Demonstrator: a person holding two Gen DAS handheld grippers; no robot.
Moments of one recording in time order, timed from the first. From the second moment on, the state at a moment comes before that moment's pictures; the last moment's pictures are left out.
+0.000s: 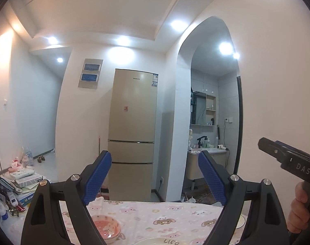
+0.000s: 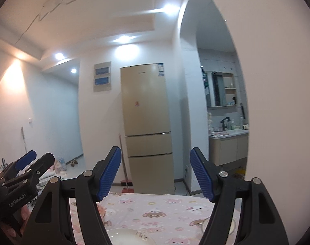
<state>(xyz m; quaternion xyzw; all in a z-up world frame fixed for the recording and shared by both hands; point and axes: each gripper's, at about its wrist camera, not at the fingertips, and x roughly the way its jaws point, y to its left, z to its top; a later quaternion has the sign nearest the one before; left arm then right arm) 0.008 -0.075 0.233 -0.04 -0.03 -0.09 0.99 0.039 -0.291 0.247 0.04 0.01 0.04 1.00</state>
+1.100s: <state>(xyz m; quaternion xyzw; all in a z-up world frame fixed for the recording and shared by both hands) 0.176 -0.290 0.079 -0.07 0.26 -0.21 0.94 0.146 -0.471 0.121 0.07 0.14 -0.12 0.98</state>
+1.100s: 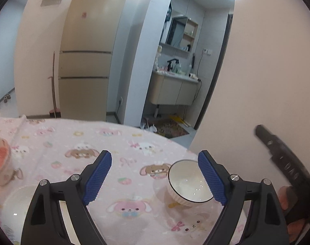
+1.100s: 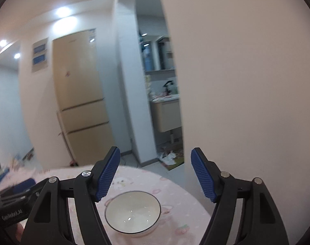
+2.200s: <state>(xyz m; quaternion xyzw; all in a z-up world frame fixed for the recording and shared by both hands) 0.238 -0.334 -0.020 -0.05 0.35 -0.23 0.91 0.210 -0.533 0.024 0.20 0.30 -0.06 0.93</state>
